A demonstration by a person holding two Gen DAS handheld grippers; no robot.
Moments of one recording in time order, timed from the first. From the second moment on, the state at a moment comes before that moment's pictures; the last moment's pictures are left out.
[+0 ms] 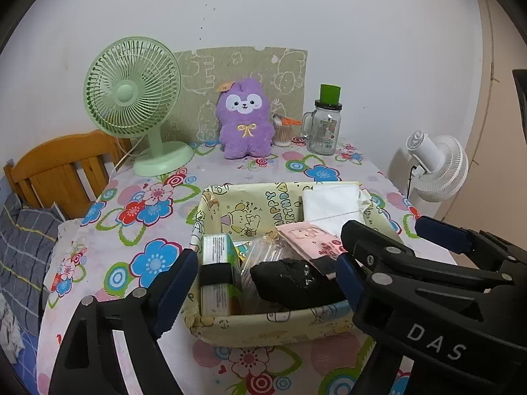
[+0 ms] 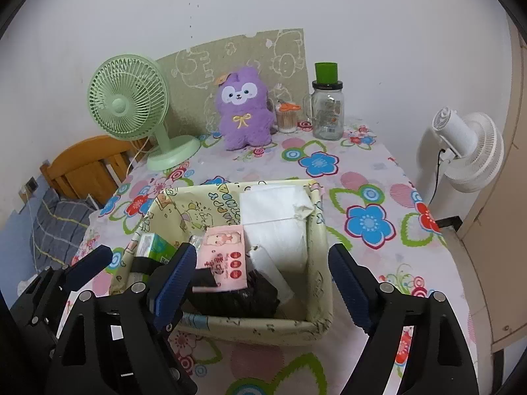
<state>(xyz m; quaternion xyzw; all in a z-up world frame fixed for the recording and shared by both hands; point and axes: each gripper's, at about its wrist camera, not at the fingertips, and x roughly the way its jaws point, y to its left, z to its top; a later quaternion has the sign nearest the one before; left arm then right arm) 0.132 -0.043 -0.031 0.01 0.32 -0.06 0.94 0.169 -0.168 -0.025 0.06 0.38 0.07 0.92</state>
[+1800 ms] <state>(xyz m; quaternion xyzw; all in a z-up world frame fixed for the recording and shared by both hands) 0.007 -0.011 0.013 -0.01 0.22 -0.03 0.97 0.012 -0.215 0.027 0.05 0.23 0.00 0.97</state>
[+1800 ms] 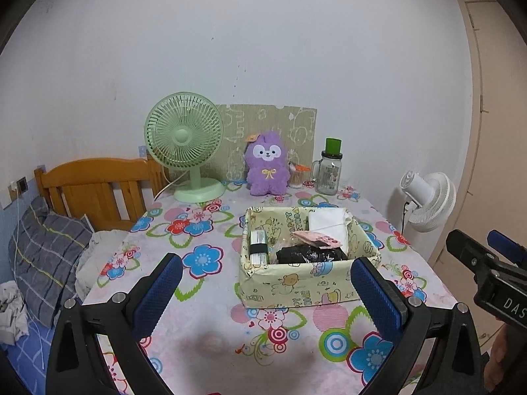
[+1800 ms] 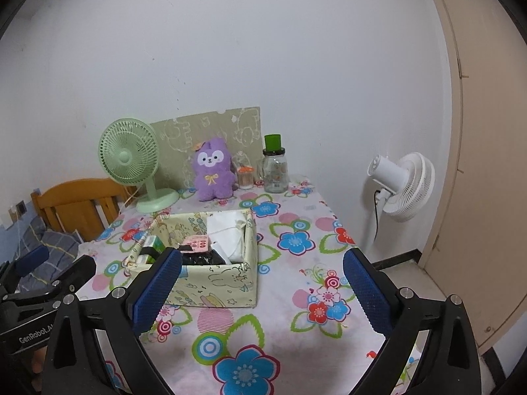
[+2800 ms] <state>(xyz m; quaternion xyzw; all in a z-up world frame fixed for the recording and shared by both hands) 0.011 -0.012 0.010 -0.01 0.23 -0.03 0.97 0.018 -0.210 0.026 0.05 0.24 0.01 0.97</state>
